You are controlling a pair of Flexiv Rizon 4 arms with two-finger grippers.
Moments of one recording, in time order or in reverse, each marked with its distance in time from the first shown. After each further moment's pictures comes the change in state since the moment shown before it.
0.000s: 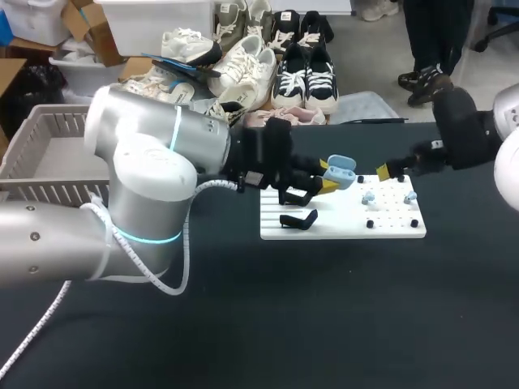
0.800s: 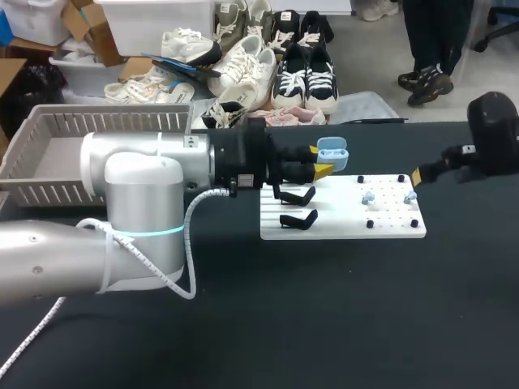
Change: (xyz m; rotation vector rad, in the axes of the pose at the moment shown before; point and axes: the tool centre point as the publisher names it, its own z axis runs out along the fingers) left arm -0.006 0.021 -0.006 -0.061 -0.259 -0.056; right arm 0.023 -0.034 -0.038 0.187 0.009 0.106
